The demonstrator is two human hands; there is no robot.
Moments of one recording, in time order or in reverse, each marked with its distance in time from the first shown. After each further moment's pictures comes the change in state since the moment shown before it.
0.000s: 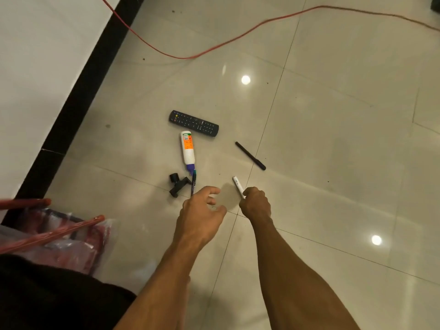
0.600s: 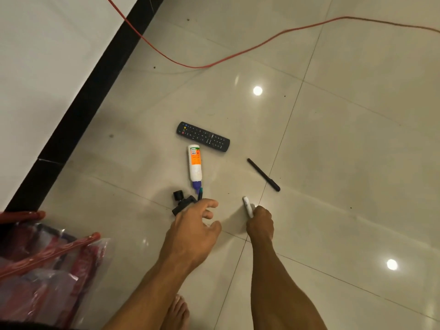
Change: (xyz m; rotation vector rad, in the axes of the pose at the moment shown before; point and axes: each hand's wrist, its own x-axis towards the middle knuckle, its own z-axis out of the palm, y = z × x) left_hand 0.043 -0.016 -0.012 0.039 0.013 0.036; right_hand 0.065 0.006 0.051 0.100 0.082 0.080
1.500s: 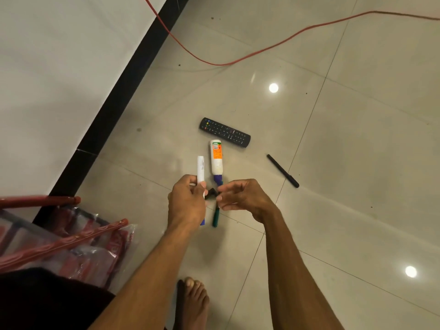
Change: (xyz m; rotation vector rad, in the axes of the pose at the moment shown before) left_hand 0.012 -0.004 -0.044 -0.301 0.326 -0.168; right_hand -0.060 -0.103 -0.051 0.683 -0.703 -0.254
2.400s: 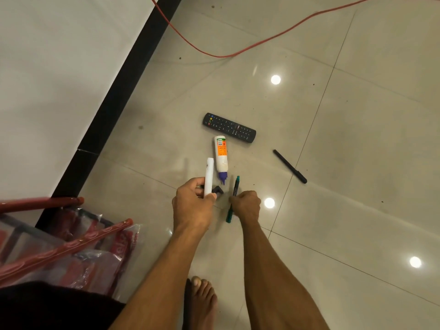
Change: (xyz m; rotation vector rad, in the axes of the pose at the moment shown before) left_hand 0.002 -0.006 0.002 -0.012 -0.043 -0.052; right_hand 0.075 0.081 0.032 -0.260 0.618 0.249
